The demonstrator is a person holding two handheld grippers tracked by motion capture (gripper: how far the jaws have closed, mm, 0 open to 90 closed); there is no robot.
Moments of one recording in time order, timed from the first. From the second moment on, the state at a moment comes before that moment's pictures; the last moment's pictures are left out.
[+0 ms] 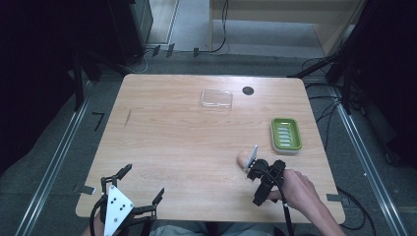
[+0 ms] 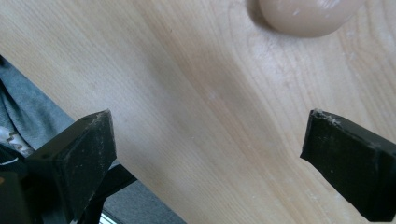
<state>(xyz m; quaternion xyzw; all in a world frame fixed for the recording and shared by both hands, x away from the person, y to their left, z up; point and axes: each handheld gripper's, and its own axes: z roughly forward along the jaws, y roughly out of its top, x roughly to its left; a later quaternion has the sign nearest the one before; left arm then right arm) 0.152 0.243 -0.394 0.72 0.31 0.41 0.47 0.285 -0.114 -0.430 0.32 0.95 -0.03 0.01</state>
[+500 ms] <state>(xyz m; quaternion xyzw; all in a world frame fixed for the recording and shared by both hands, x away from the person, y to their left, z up) 0.152 0.245 -0.394 0.72 0.31 0.41 0.47 0.306 -0.094 -0.418 0.31 0.95 -0.03 0.02</state>
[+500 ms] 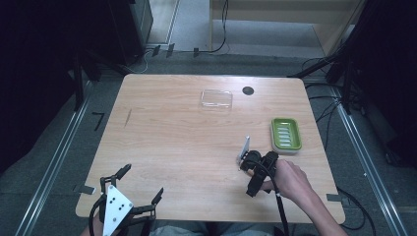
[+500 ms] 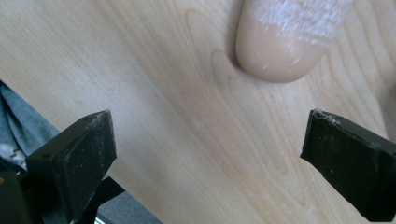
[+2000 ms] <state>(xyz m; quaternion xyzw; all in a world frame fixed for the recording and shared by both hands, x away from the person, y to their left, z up) 0.150 0.247 -0.394 0.71 0.31 0.42 0.47 0.387 -0.087 -0.458 0.41 0.91 0.00 0.00</state>
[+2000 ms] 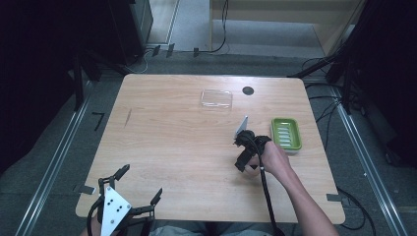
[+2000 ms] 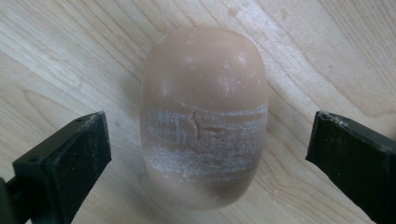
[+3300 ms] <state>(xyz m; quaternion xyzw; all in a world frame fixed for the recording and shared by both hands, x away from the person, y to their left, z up) 0.149 0.247 -0.394 0.71 0.31 0.42 0.47 0.386 -0.082 -0.465 0.39 0.92 -0.02 -0.01</state>
